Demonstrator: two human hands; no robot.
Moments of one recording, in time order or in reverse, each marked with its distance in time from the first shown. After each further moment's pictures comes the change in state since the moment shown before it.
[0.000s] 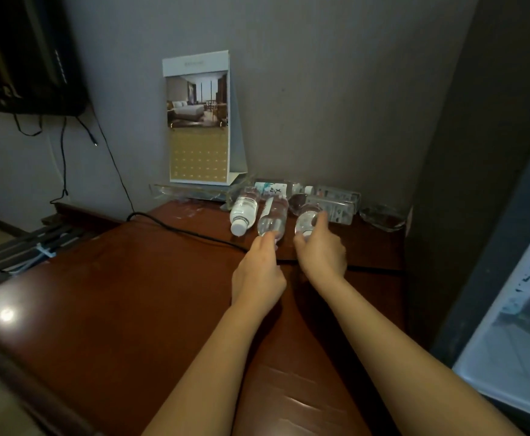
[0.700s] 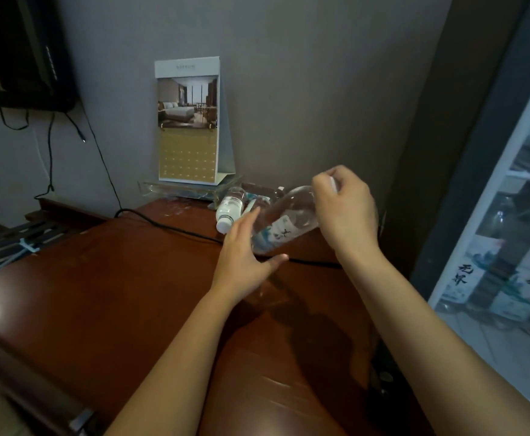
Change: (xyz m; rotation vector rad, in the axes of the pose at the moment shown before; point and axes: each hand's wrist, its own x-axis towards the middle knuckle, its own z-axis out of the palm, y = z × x) left_hand 0.003 0.002 -0.010 -0.296 0.062 0.097; right_hand -0.029 -0.036 -0.117 0.376 0.200 -0.173
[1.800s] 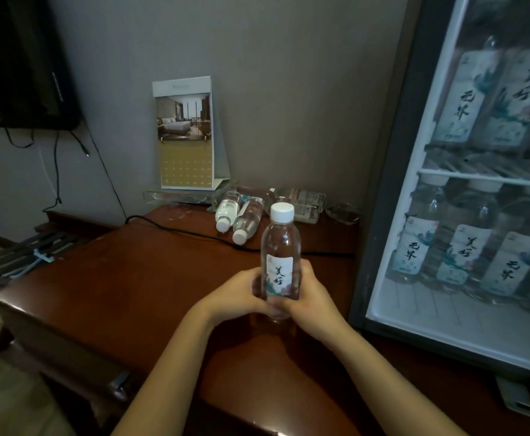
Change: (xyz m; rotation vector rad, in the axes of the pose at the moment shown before) left_hand -0.062 0.032 -0.032 -0.497 -0.719 -0.245; right_hand -0.109 0.058 -0.011 0.234 -0.604 0.217
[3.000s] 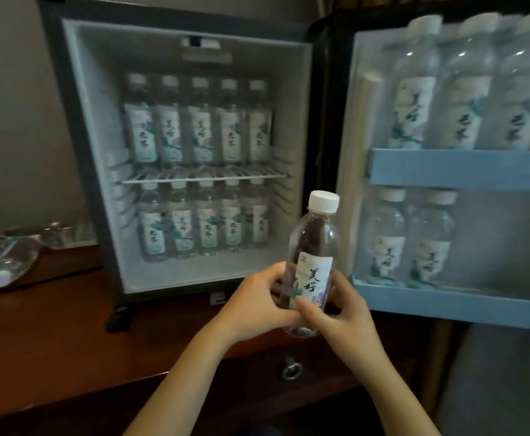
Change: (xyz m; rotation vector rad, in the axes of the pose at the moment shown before) left_hand -0.071 0.158 0.356 0.130 -0.409 0.513; right_hand -0.371 -0.025 -0.207 -0.098 0.794 -0.166
